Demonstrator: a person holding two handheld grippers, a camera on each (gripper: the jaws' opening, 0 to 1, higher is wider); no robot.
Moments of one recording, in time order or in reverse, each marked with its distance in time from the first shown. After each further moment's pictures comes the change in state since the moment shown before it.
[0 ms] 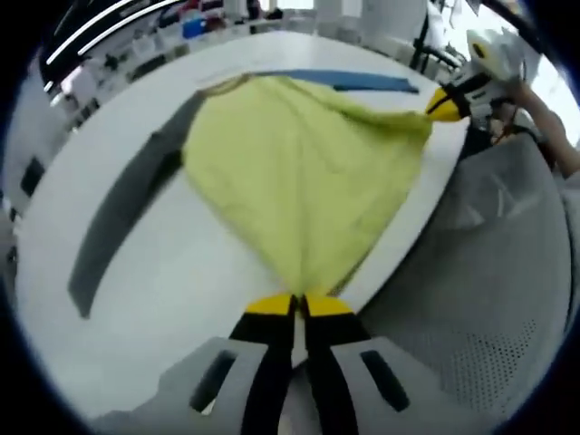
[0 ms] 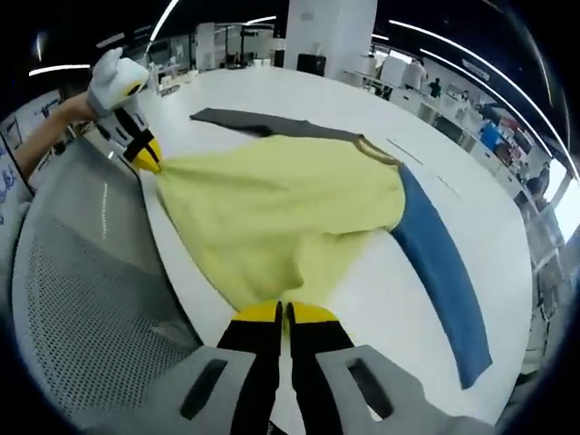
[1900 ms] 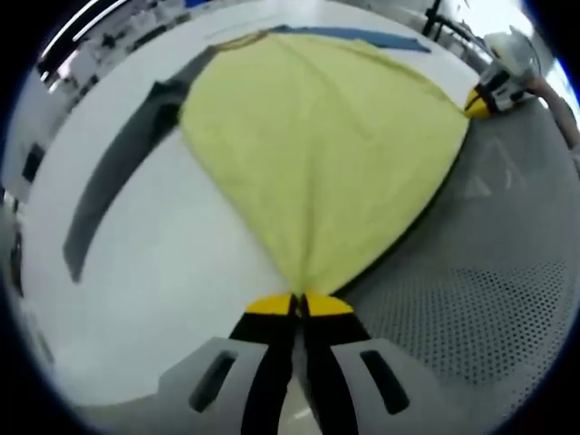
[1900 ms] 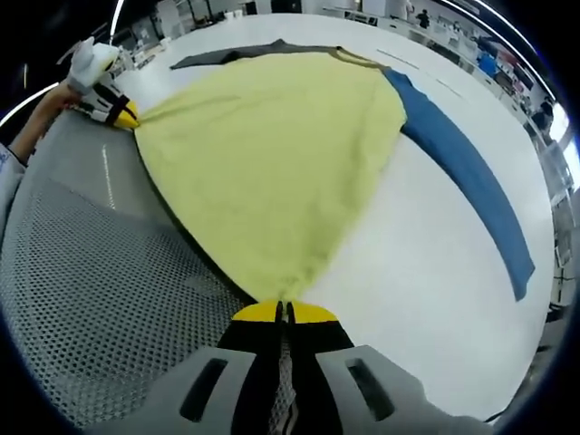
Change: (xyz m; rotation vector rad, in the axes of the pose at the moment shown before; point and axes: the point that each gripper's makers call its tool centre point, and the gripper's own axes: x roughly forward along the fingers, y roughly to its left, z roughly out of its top) left arm 0.004 0.009 -0.060 -0.013 0.174 0.023; right arm 0.005 0.037 -0.093 0.150 0.280 0.122
